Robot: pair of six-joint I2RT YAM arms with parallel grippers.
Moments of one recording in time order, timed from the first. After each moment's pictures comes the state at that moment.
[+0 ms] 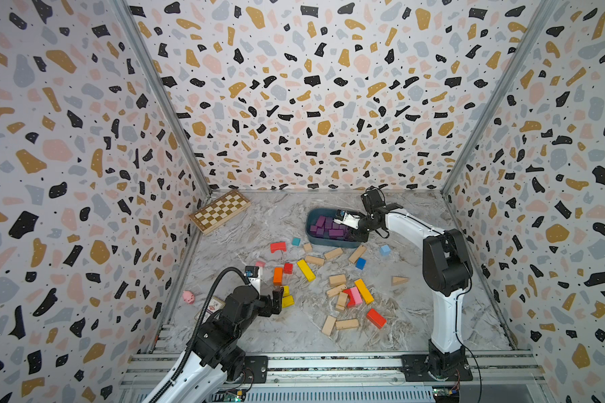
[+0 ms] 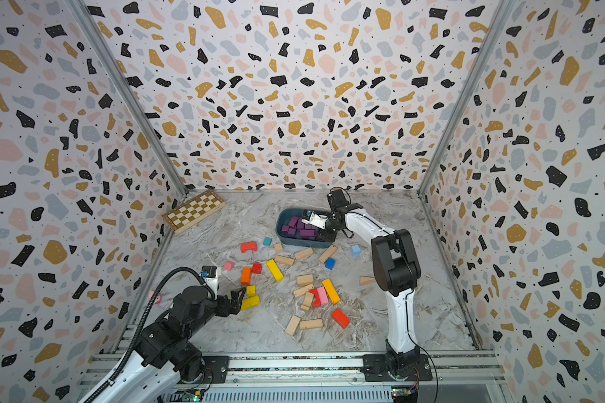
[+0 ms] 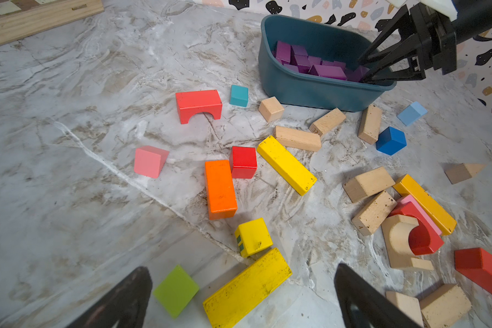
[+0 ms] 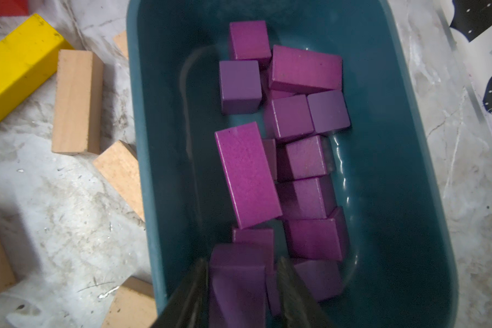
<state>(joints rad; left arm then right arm) -0.57 0.39 0.33 -0.54 -0.16 -0.39 0.40 2.08 1.63 -0.62 -0.39 -0.87</state>
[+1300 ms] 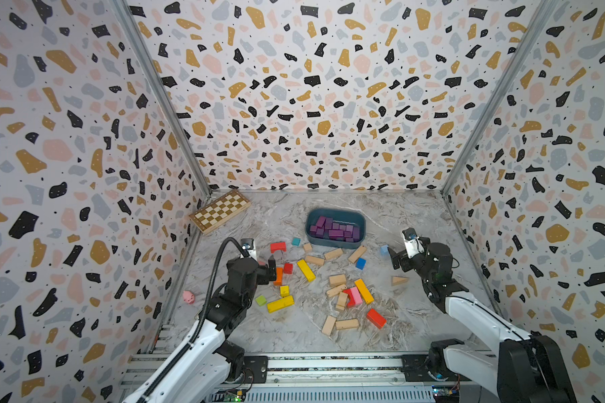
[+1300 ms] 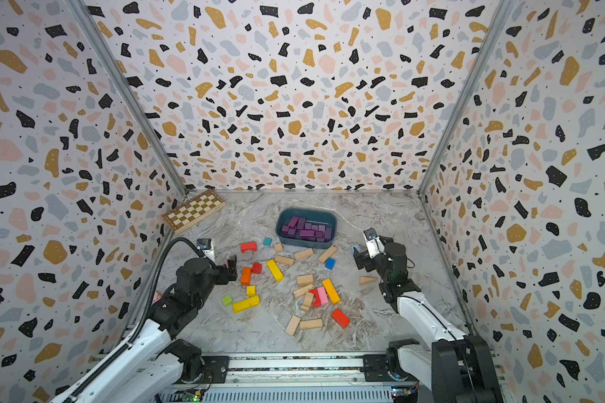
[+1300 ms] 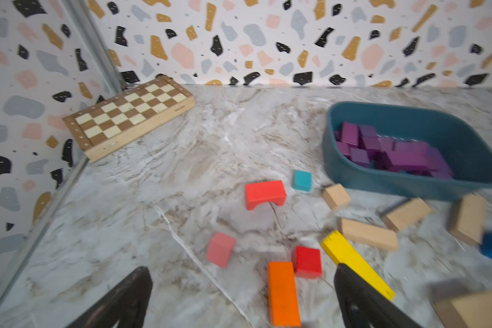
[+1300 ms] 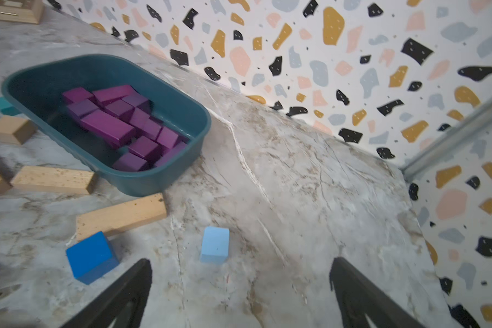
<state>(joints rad) -0.35 0.80 0.49 -0.17 -0.36 -0.21 0.16 1.09 0.38 0.36 -0.09 -0.28</state>
